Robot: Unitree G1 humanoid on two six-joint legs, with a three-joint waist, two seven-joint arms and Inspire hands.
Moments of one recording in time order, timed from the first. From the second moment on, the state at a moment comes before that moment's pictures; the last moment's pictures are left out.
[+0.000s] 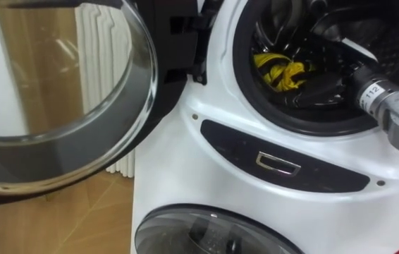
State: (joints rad) left arm 0.28 0.26 0.22 0.88 0.45 0.29 0.17; right arm -0.74 -0.62 0.10 0.45 0.22 0.26 0.20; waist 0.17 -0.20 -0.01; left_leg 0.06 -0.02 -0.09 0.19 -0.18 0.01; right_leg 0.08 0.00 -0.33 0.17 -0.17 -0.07
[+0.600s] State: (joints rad) left arm 0.28 0.27 0.21 0.88 0.45 0.29 0.19; right arm -0.77 -0.62 0.10 0.51 0.22 0.26 0.09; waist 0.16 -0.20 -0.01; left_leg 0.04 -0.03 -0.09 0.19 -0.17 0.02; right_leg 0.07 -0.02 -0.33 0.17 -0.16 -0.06
